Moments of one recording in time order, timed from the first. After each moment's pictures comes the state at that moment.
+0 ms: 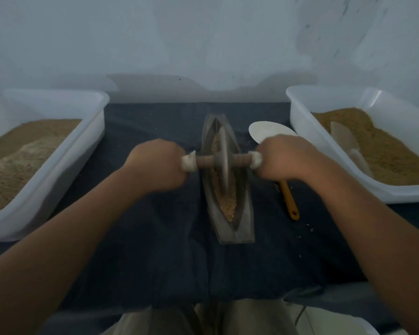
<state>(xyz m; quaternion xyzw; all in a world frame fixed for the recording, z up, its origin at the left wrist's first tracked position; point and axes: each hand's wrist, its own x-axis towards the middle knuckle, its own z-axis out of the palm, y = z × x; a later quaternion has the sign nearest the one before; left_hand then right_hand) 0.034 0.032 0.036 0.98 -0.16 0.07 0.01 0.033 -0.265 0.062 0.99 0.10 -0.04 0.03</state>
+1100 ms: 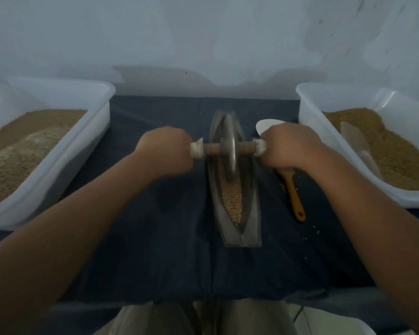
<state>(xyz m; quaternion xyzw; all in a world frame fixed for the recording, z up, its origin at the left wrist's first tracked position) 0.047 0.020 0.046 0.99 -0.12 0.04 0.01 0.049 -0.254 0.074 0.99 0.10 -0.01 0.05</state>
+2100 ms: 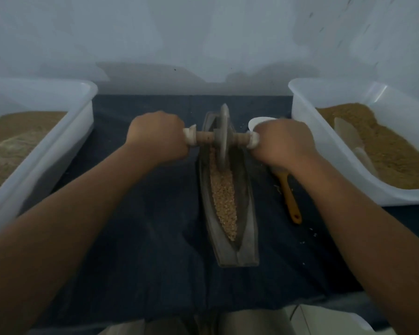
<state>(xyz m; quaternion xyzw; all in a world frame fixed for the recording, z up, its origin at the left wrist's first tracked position) 0.080 0.009 0.050 0.99 -0.11 0.10 -0.03 0.064 -0.258 0.049 0.99 0.06 0.11 0.04</state>
